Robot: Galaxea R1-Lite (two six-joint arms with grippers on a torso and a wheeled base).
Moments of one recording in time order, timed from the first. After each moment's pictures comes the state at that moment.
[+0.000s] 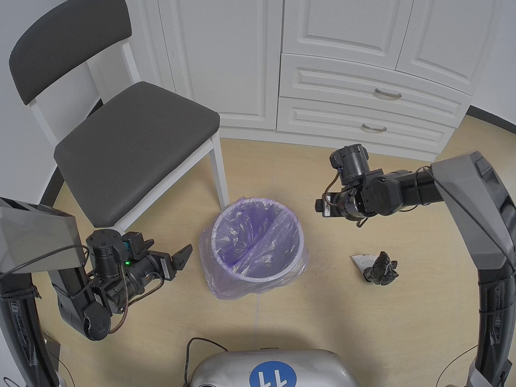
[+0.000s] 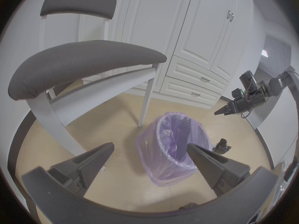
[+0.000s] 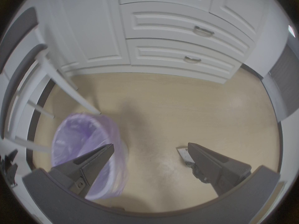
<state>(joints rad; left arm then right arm) -0.28 2.16 -0.37 -1.53 -0.04 -0.16 0.43 2.34 -1.70 0.05 -0.36 0.28</state>
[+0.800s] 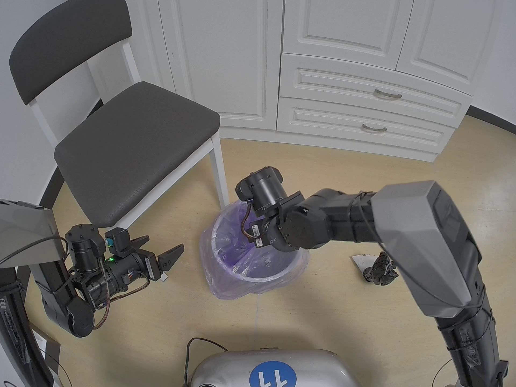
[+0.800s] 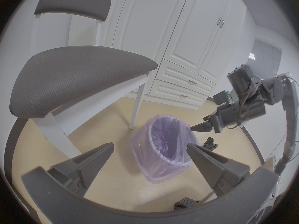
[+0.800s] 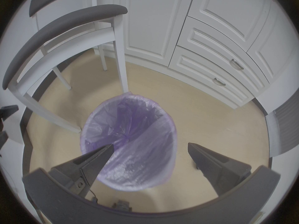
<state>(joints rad) -0.18 2.09 -0.33 -1.53 -0.27 -0.12 0.74 2.49 -1.99 0.25 -0.58 0.21</state>
